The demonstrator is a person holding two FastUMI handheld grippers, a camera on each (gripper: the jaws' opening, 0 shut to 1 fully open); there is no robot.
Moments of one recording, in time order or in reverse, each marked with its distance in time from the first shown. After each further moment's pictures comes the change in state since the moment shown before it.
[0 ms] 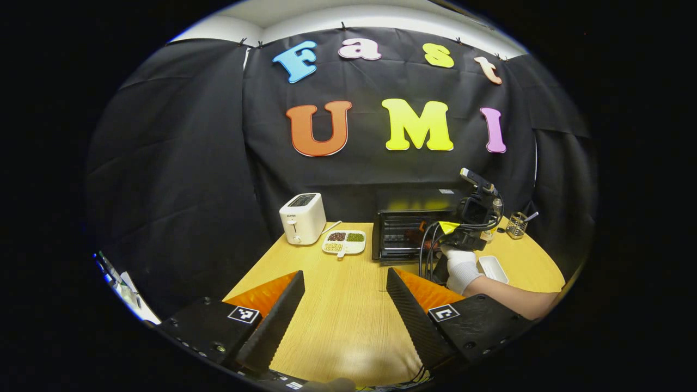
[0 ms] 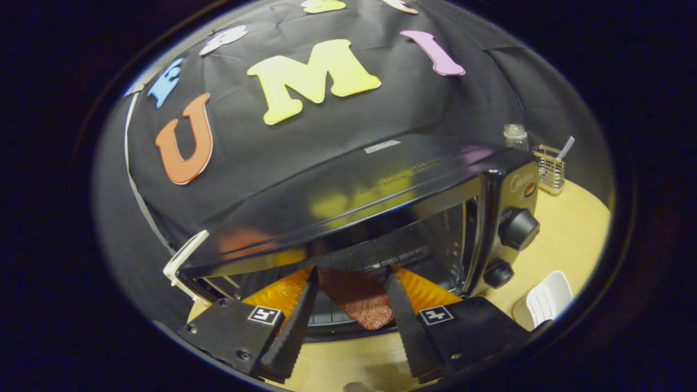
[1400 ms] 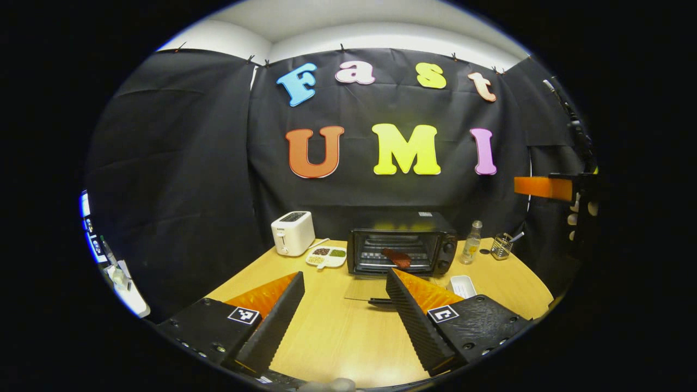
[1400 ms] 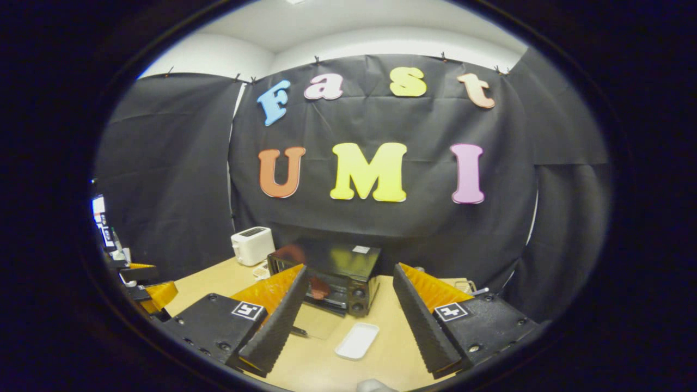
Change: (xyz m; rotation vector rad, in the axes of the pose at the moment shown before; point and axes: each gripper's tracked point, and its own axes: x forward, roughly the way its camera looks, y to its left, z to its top) left arm -0.051 -0.095 0.003 -0.042 -0.120 0.040; right arm -0.359 -0.131 0.186 -0.451 -0.189 0.274
